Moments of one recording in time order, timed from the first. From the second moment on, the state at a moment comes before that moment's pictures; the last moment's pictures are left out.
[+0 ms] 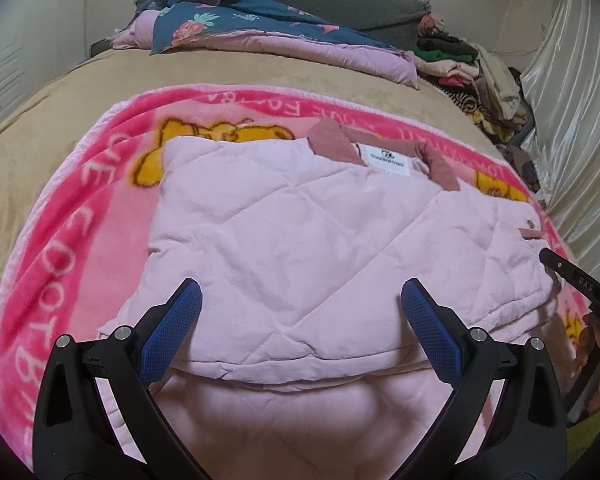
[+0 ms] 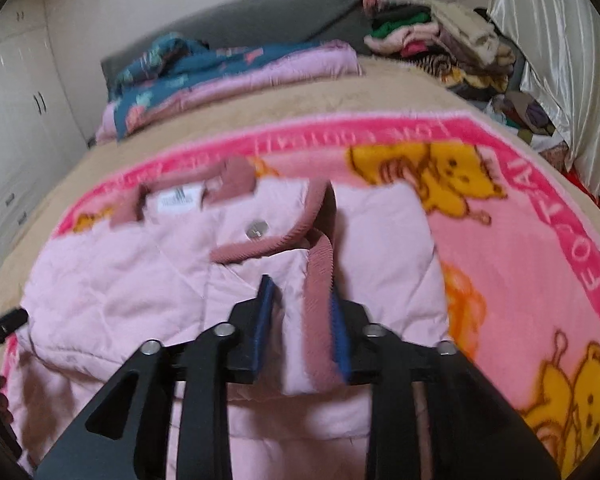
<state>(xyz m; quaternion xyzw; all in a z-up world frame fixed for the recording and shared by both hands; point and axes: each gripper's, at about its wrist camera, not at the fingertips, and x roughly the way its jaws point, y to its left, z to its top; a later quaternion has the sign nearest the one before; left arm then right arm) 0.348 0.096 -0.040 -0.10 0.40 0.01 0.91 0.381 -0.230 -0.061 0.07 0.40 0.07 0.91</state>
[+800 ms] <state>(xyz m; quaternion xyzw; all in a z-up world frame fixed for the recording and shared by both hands) 0.355 0.103 -0.072 -0.11 0.42 0.01 0.90 0.357 -0.143 -0.046 -0.05 0.42 0.19 0.89</state>
